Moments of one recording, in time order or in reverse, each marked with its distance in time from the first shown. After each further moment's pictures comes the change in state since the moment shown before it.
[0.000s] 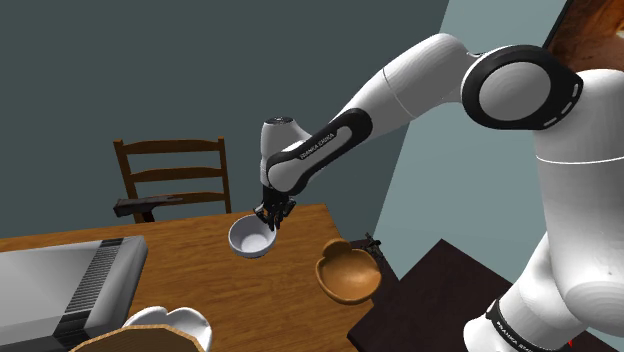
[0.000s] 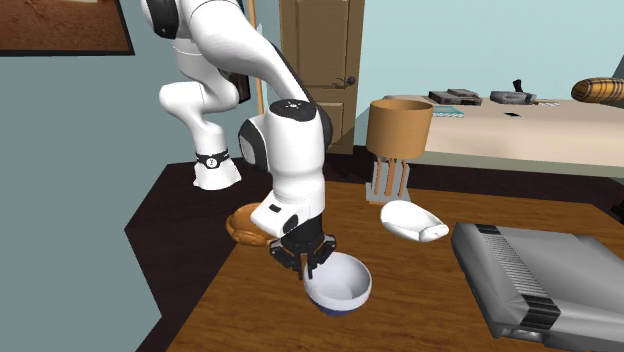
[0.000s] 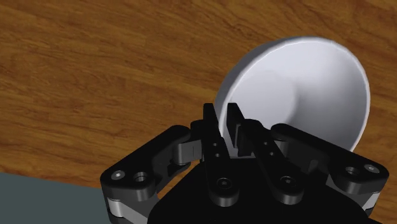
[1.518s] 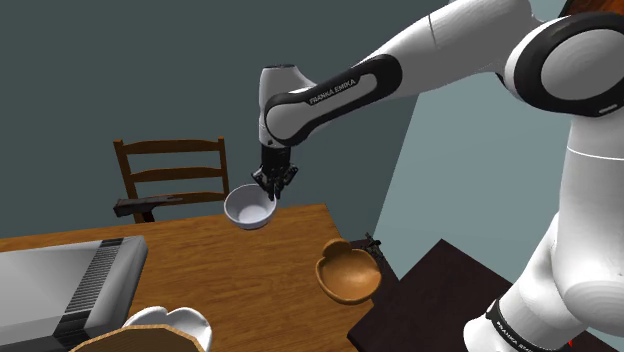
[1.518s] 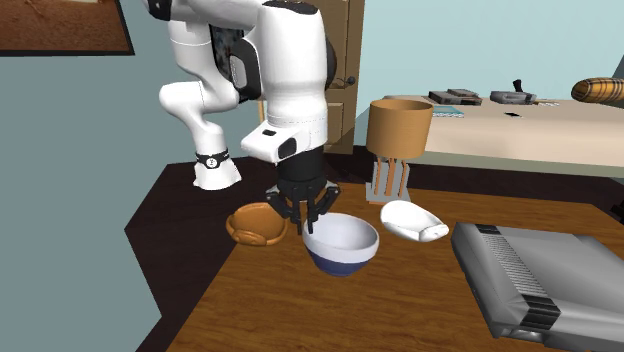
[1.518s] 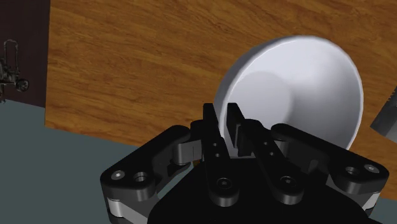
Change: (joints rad) arm -0.014 -0.183 0.018 0.060 0.029 -0.241 -0.010
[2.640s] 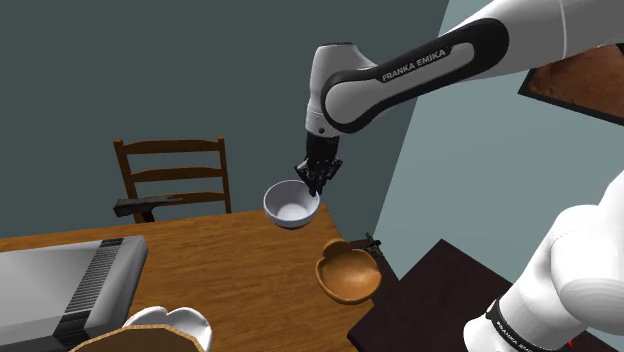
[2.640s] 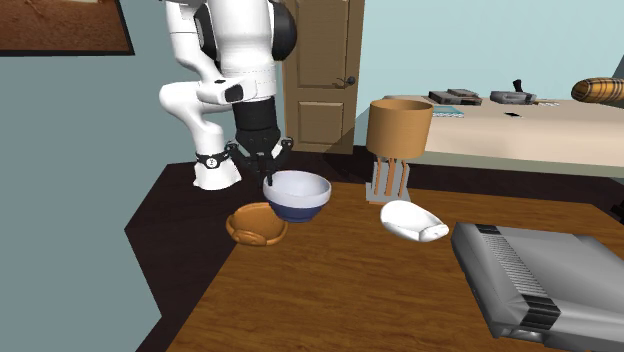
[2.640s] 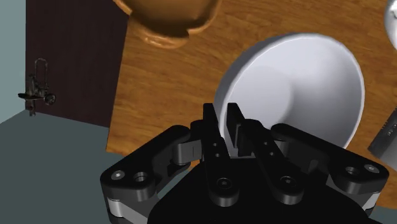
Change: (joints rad) arm -0.049 -0.406 -0.009 -0.393 0.076 -0.011 -0.090
